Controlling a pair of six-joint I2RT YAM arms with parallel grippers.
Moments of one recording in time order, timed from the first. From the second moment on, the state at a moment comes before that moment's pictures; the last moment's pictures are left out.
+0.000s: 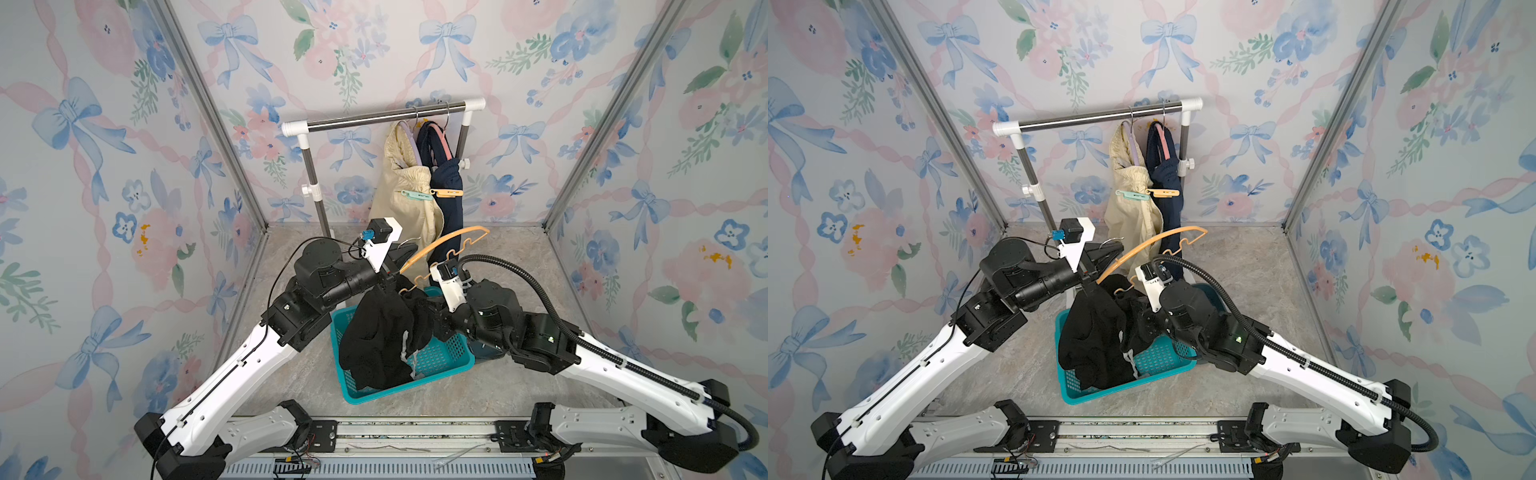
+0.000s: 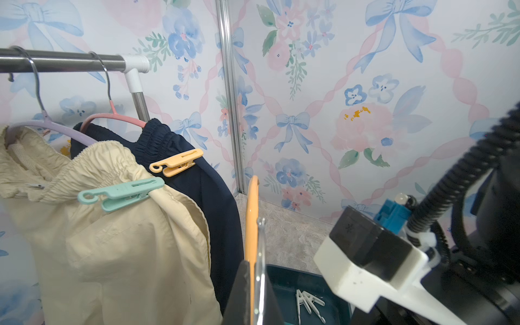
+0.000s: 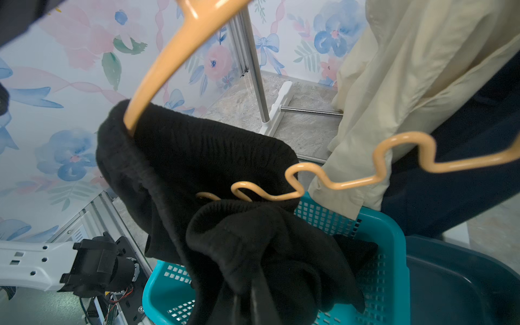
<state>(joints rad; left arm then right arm) -0.70 1.09 1.26 -0.12 0.30 0.05 1.10 1.14 1.22 -0.54 0.22 0.37</state>
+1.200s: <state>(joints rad) -0.69 1.04 1.27 -0.09 0.26 0.00 1.03 1.08 1.12 -0.49 0.27 0.38</state>
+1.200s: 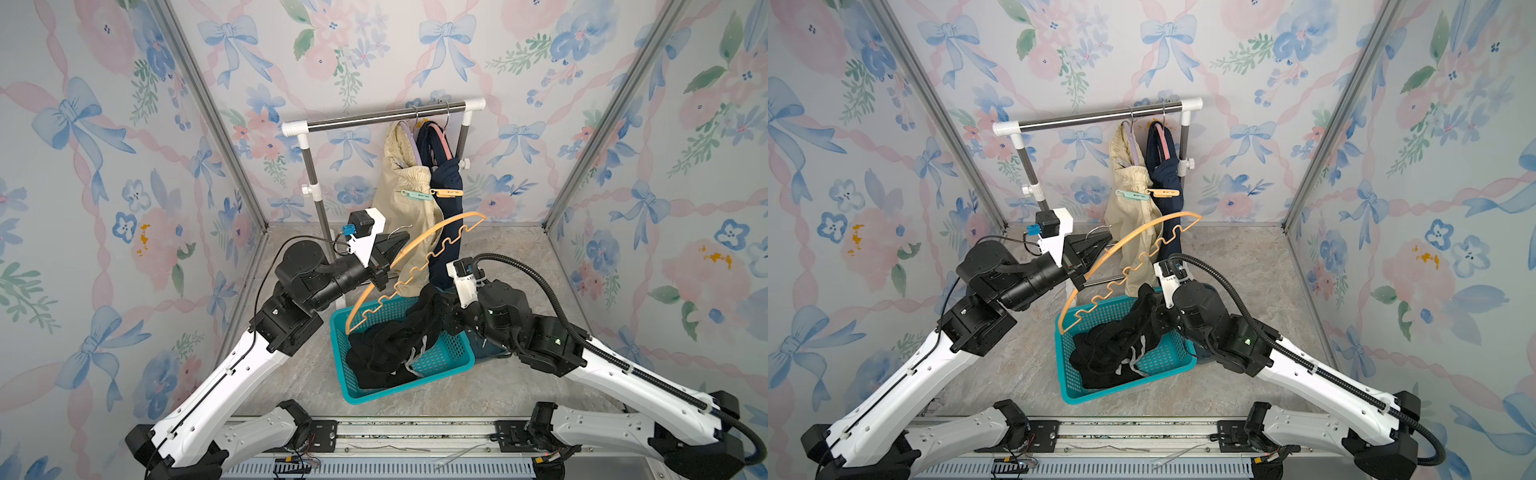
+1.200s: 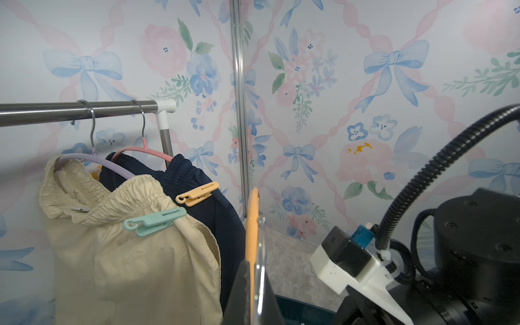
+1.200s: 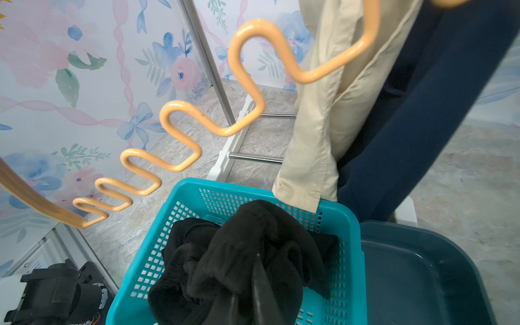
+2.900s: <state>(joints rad) -0.68 0.92 1.27 -0.40 0.21 0.08 0.94 1.06 0.94 -0.52 0.28 0.60</state>
